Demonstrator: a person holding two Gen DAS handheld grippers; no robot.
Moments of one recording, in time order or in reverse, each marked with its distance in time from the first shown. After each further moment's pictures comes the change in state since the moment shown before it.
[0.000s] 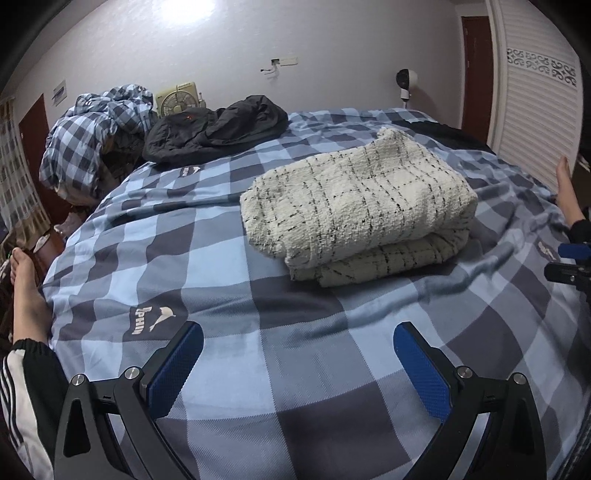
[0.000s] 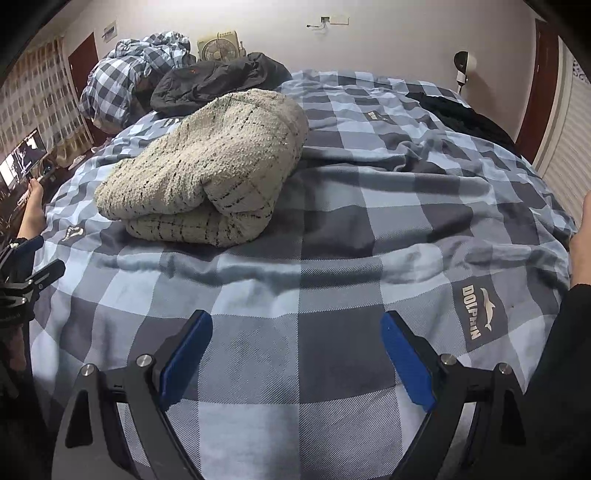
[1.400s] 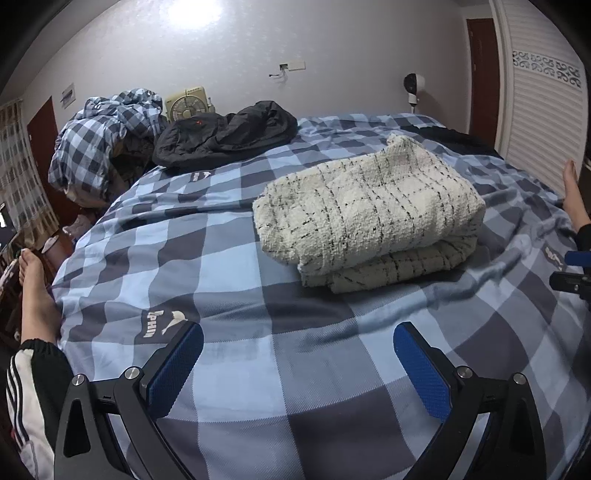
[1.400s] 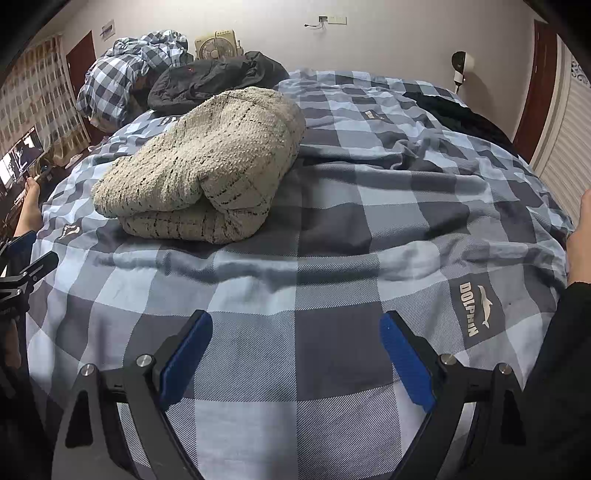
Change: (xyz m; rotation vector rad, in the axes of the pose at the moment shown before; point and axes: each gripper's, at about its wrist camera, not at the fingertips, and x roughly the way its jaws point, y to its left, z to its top) left arm -0.005 0.005 0.002 -0.002 -0.026 0.032; right arm -0.002 -0.001 -0.003 -0.005 0.009 -0.016
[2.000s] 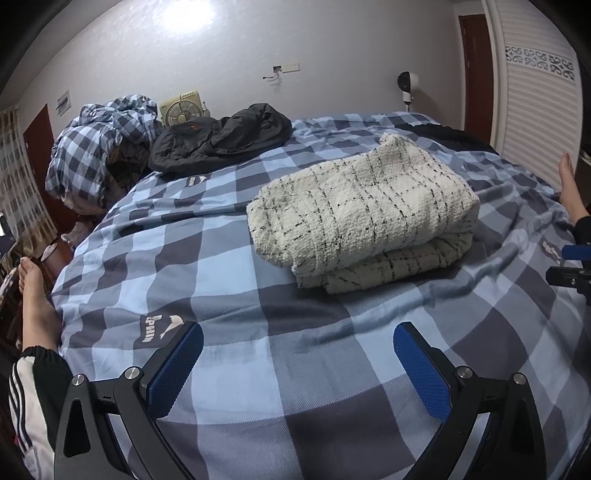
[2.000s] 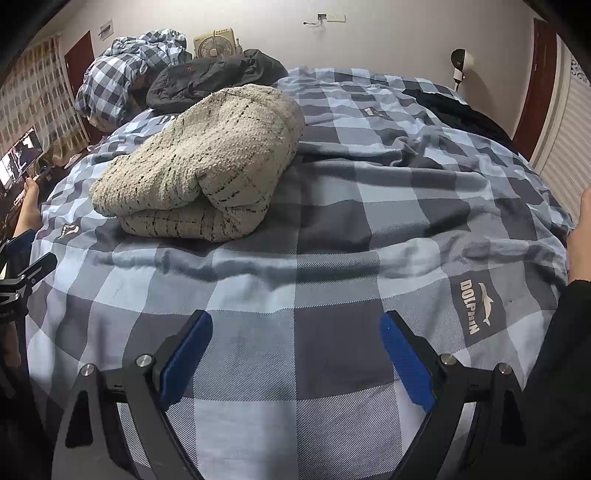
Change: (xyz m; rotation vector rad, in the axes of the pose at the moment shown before) left arm -0.001 -0.006 0.000 0.028 -0.002 0.003; right arm 0.000 0.000 0.000 0.005 0.009 -0.002
